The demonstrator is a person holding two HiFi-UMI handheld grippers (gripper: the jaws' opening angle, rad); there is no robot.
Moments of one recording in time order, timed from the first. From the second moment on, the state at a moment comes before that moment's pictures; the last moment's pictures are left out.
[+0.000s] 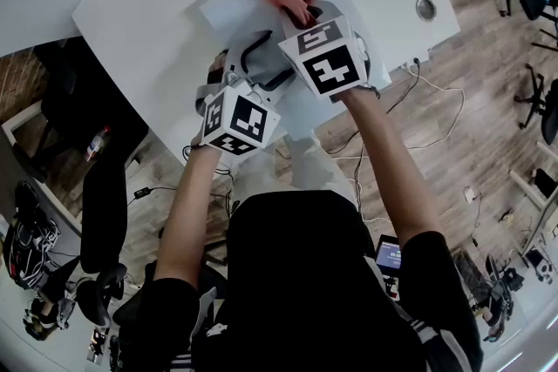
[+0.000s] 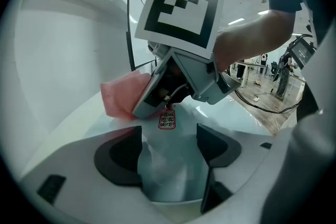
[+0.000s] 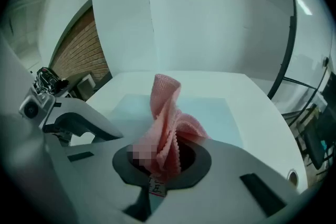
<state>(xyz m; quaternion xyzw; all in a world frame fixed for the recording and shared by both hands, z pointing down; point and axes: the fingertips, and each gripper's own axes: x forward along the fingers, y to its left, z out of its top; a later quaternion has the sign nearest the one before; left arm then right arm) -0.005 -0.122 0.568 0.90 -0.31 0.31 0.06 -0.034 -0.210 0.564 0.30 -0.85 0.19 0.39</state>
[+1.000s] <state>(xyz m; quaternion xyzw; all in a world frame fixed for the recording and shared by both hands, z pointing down) -0.005 -0.121 0.567 0.90 -0.31 0.31 0.06 -0.015 -0.231 0.568 0.32 -0.84 0.20 0.39</state>
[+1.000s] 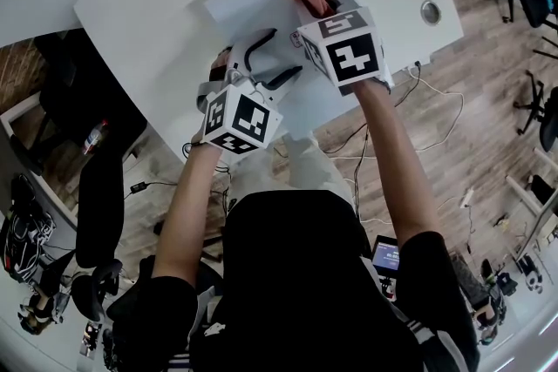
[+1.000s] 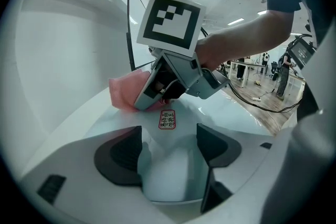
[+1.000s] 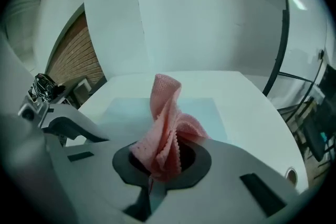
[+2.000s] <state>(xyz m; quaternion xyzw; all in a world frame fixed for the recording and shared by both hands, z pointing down) -0.007 -0.122 0.567 0.90 -0.32 0.30 0.05 0.019 -0.246 0.561 0.37 -0.83 0.21 0.36</state>
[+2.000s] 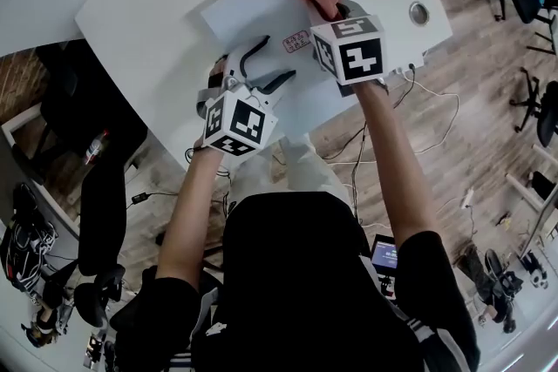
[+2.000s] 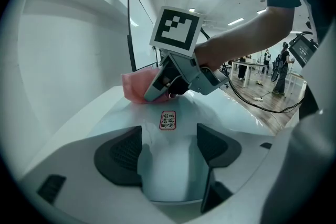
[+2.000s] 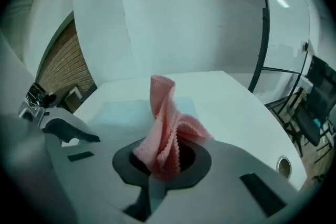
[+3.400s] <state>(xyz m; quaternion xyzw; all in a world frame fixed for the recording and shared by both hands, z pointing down) -0.044 -0.194 0.290 0.89 -0.45 0.10 0.01 0.014 -0.226 0.319 0.40 -0.89 0.16 0.18</state>
